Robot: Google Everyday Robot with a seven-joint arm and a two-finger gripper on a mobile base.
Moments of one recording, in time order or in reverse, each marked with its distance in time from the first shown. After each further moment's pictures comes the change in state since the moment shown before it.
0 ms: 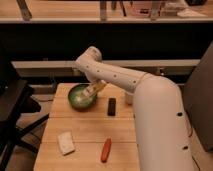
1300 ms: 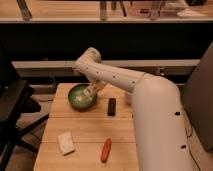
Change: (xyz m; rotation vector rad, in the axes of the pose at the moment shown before) arm 0.005 -0.003 0.005 0.008 0.035 0.017
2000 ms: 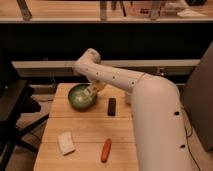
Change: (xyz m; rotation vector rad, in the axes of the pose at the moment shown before) arm 0.000 0.000 0.003 0.002 0.017 0.002
